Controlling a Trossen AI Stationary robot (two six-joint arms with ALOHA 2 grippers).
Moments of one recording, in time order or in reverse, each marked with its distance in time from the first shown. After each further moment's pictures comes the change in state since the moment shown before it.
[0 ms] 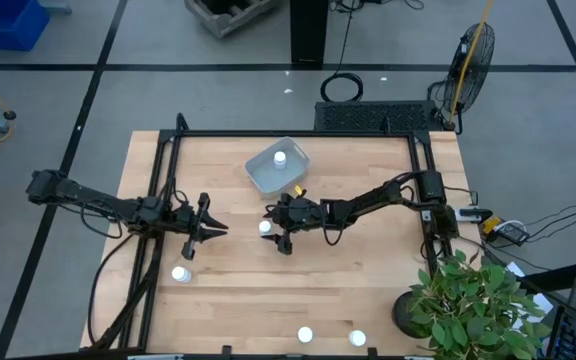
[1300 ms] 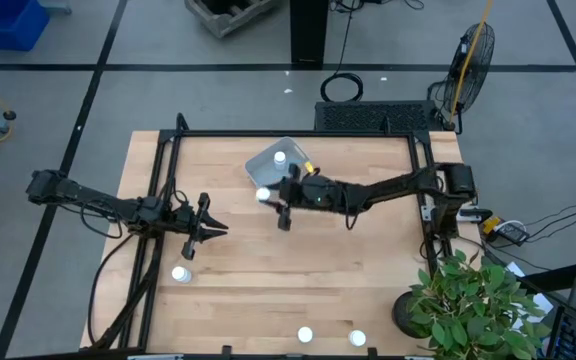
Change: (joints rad) left arm 0.000 0.000 0.000 0.000 0.000 0.000; right arm -0.067 -0.236 0.000 0.014 0.158 -0.186
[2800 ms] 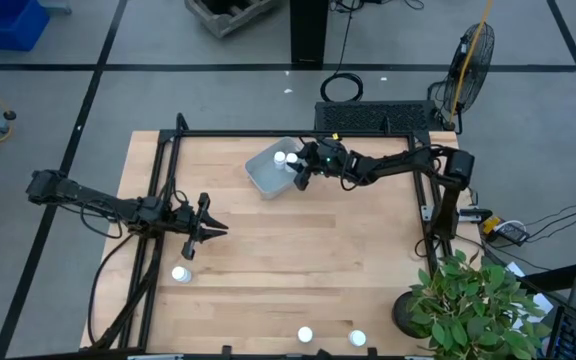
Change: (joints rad) left arm 0.000 0.000 0.000 0.000 0.000 0.000; right arm -0.343 0.033 -0.162 -0.001 -0.109 0.168
